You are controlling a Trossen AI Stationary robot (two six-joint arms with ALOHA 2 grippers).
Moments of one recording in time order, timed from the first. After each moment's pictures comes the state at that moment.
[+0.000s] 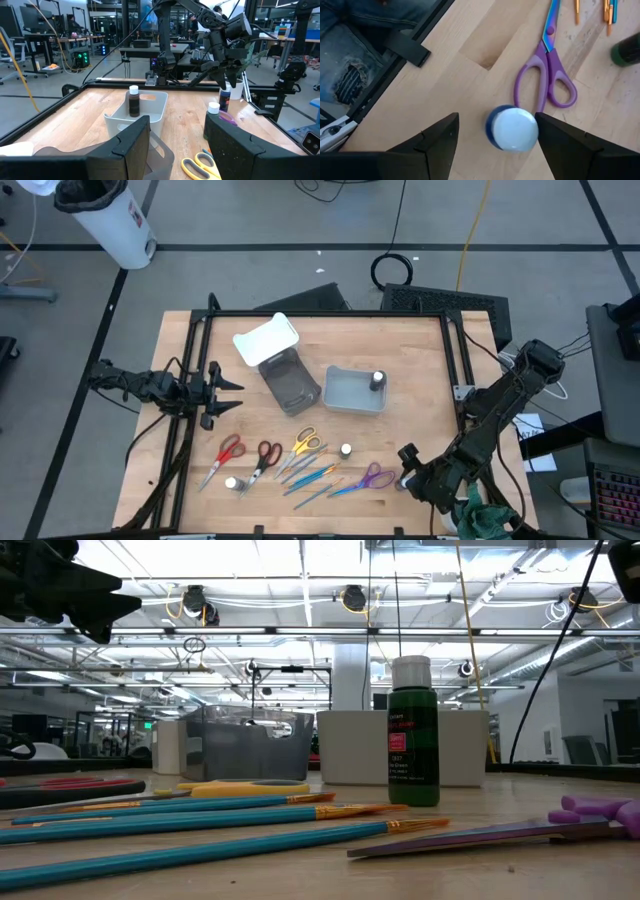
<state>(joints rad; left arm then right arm) -0.31 0.01 0.13 -0.10 -0.29 -0.03 0.87 1.40 0.90 -0.52 0.13 0.25</state>
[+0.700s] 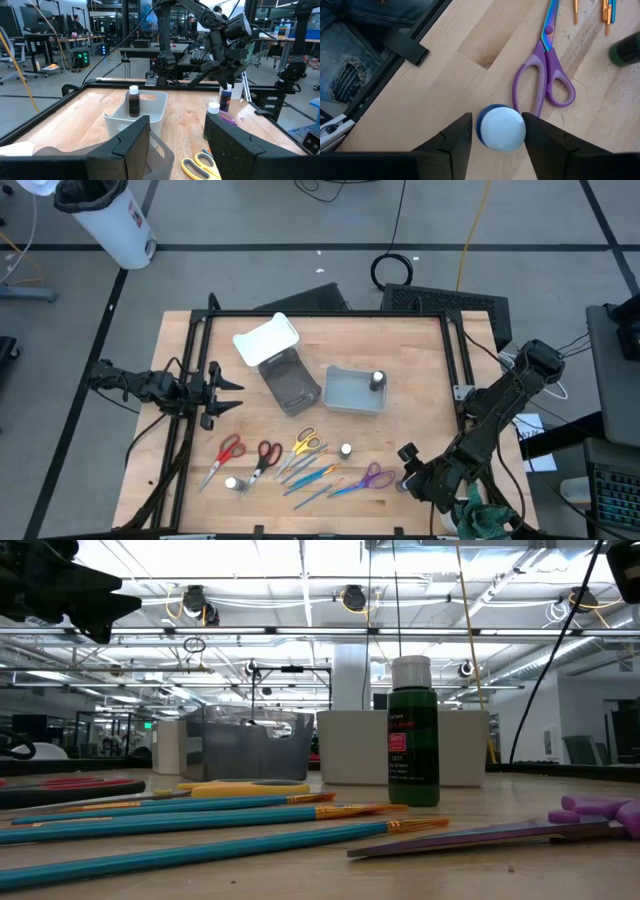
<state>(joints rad) -0.31 0.01 0.13 -0.10 -0.29 -0.03 0.87 1.40 0.90 -0.53 0.13 0.24</state>
